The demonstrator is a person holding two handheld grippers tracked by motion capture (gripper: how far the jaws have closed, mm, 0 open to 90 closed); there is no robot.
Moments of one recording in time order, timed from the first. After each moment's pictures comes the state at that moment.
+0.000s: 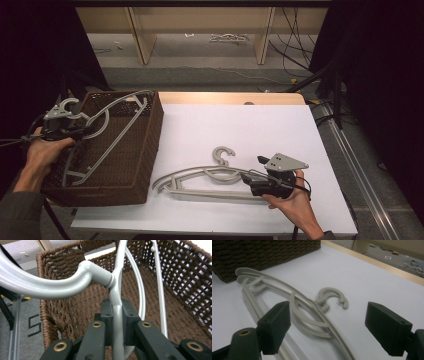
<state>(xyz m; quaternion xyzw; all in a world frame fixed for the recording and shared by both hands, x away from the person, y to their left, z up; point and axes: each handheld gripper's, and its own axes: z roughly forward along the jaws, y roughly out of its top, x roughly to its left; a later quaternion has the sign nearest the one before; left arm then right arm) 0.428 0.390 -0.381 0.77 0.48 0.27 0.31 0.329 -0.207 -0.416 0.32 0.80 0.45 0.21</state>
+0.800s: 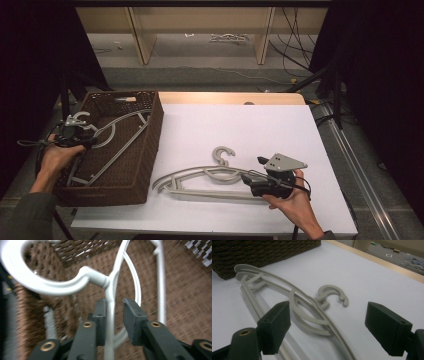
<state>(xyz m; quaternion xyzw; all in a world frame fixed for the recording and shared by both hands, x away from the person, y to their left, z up) 0.435 0.383 -0.418 0.77 0.53 0.26 0.25 0.330 -0.207 -0.418 0.32 0.81 0.45 0.21</state>
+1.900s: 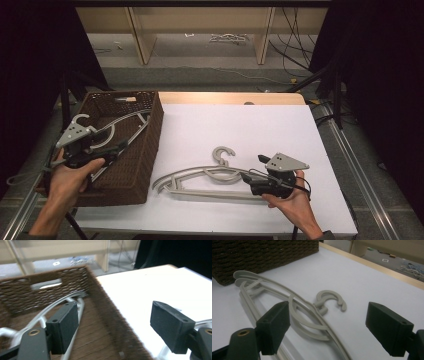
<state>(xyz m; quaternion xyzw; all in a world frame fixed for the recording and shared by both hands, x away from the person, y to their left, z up) 0.337 0.272 -0.353 0.68 0.46 0.27 0.50 0.328 -0.206 -0.417 0.33 0.80 0.46 0.21</state>
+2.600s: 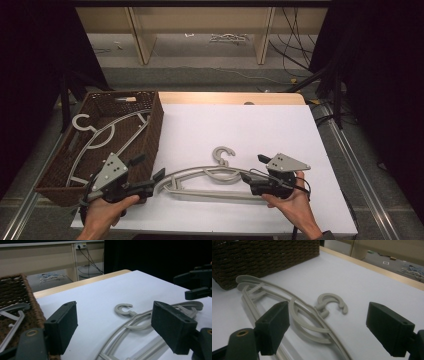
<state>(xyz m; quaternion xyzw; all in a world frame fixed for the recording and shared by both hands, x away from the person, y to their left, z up) 0.286 0.195 -0.389 0.71 0.37 0.24 0.55 0.329 -0.208 -0.419 0.32 0.79 0.48 0.22</state>
